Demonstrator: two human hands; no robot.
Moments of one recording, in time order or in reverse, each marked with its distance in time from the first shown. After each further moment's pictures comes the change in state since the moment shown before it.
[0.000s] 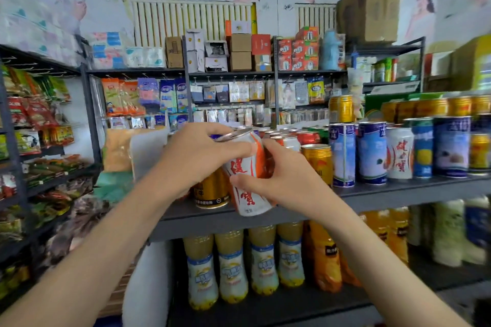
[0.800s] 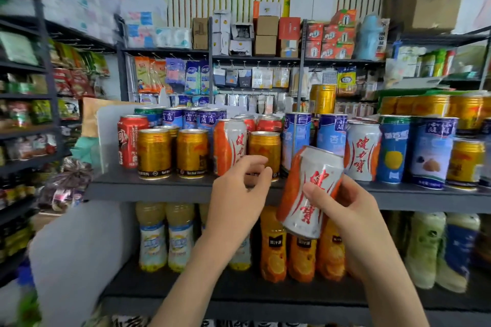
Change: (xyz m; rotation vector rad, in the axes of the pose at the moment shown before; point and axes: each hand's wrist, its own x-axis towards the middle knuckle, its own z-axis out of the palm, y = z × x) left_hand -0.040 0.036 0.214 0.017 0.305 -0.007; right_hand -0.096 0.139 -0.125 0.641 0.175 0.321
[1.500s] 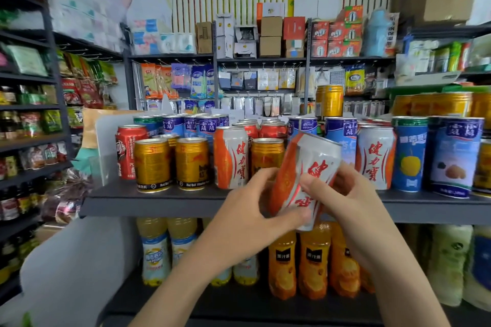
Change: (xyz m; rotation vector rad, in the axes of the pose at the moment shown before) left_hand 0.004 0.013 -0.011 -0.125 -0.454 -0.011; right_hand 0.032 -0.009 0.005 0.043 -0.145 -0.093
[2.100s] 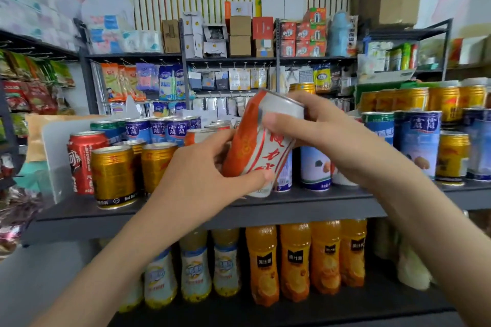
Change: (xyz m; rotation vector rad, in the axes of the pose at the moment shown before) left_hand 0.028 0.023 -0.039 0.209 0.152 0.126; right_hand 0.055 -0.071 -0.002 -0.397 -0.167 -0.079
